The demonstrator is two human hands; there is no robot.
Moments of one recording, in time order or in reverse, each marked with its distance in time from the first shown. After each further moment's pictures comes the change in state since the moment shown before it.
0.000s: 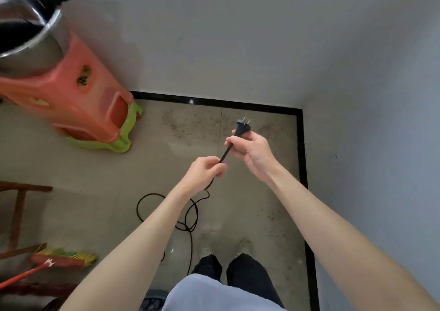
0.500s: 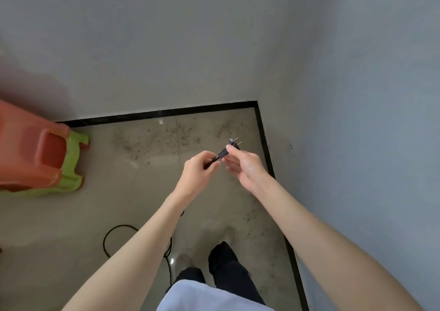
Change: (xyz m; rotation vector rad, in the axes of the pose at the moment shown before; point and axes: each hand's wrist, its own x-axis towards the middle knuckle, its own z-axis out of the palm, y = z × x) left_hand 0.115 0.106 0.148 0.172 0.045 0.155; right_hand 0.049 -0.032 -0.191 0.191 0.347 0.257
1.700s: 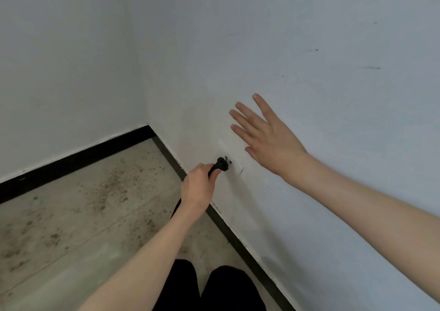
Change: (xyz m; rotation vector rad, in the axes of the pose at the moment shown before) left_hand 0.340 -0.160 0.457 0.243 -0.151 0.544; right_hand 0.329 0.023 -0.332 2.925 -0.948 0.467
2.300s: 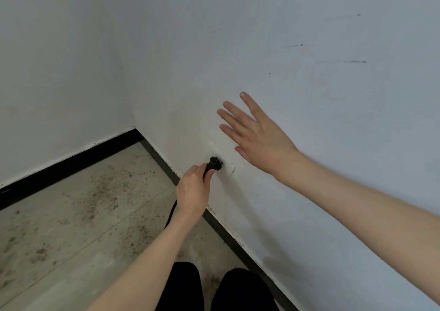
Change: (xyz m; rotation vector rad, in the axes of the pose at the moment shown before) left_hand -0.003 0.002 0.011 0.018 0.112 0.059; right_hand -0.001 0.001 -0.003 -0.051 0.027 0.008
